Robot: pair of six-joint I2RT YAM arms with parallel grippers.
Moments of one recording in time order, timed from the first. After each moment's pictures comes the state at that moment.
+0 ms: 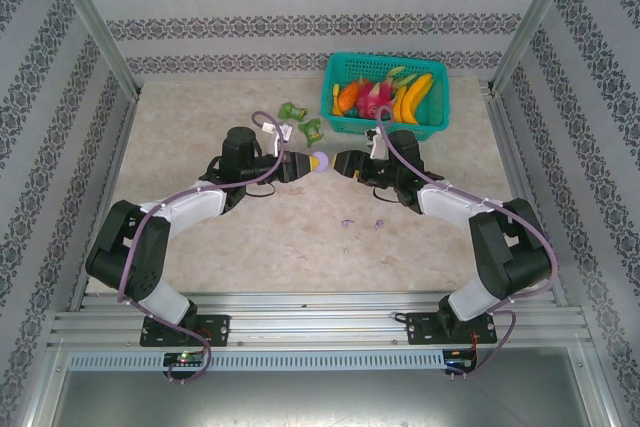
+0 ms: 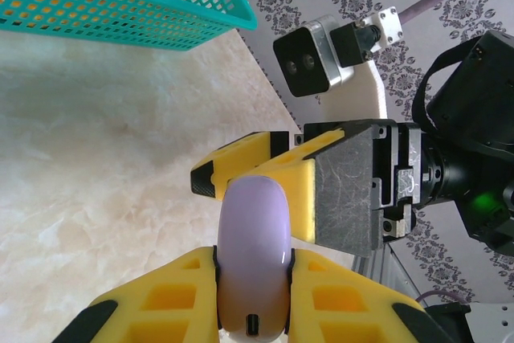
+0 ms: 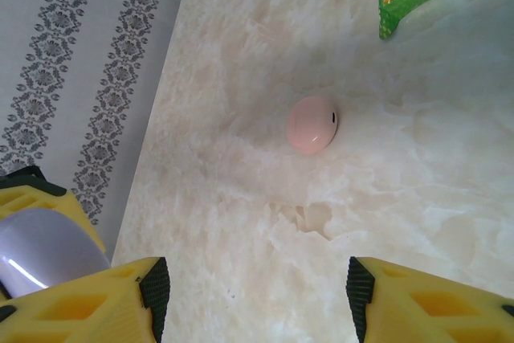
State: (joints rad) left arm -0.39 1.58 0.88 0.37 0.74 -0.61; right arm 0.36 1.56 0.81 0.25 -0.59 0.75
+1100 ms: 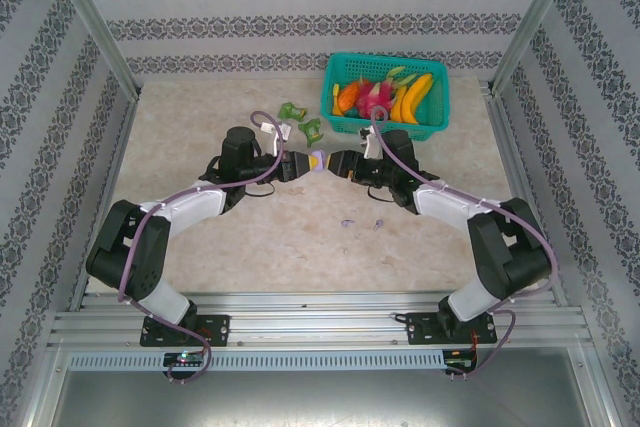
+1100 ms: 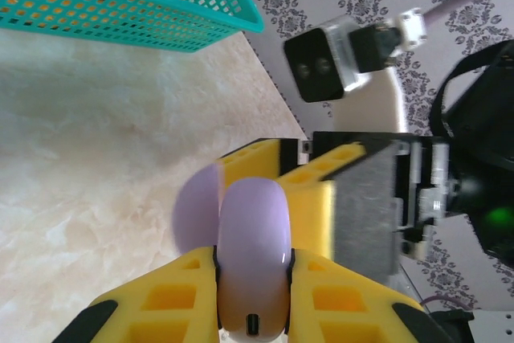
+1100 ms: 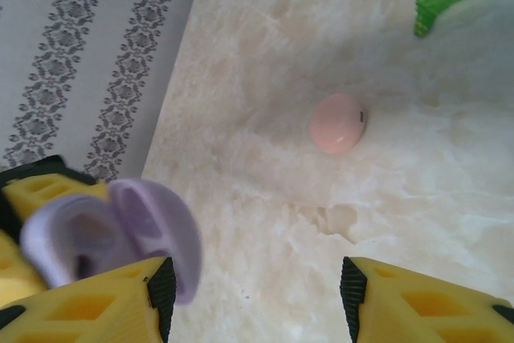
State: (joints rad) left arm -0.39 1.58 0.88 0.37 0.74 -0.62; right arm 0.40 1.58 0.83 0.26 -0.58 0.75
